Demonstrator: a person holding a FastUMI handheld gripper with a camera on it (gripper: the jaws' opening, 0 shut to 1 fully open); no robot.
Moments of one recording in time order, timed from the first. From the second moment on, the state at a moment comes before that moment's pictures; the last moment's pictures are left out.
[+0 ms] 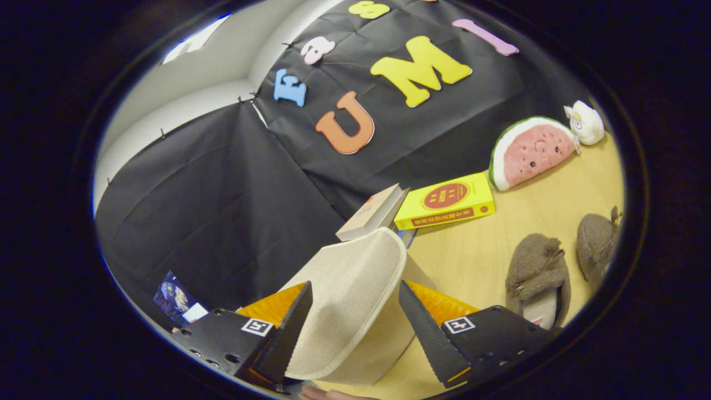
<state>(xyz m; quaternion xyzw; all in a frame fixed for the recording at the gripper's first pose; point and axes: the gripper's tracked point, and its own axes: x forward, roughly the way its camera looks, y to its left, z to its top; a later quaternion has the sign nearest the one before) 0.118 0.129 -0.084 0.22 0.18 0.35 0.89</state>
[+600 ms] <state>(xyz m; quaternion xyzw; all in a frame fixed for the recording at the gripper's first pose) 0.120 0.156 -0.107 0.35 0.32 0.42 0.77</state>
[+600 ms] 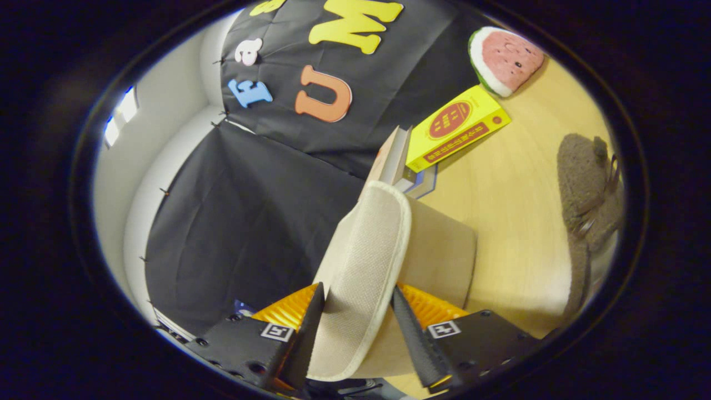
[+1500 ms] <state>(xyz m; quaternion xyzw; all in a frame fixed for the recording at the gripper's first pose) 0.115 0.129 -0.064 0.22 0.35 0.31 0.85</state>
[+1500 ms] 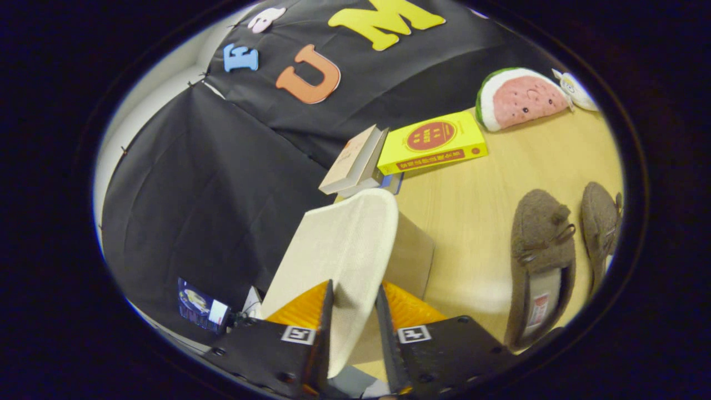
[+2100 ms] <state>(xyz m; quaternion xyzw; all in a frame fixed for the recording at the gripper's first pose) 0.089 0.153 -0.008 0.21 0.33 0.31 0.86</state>
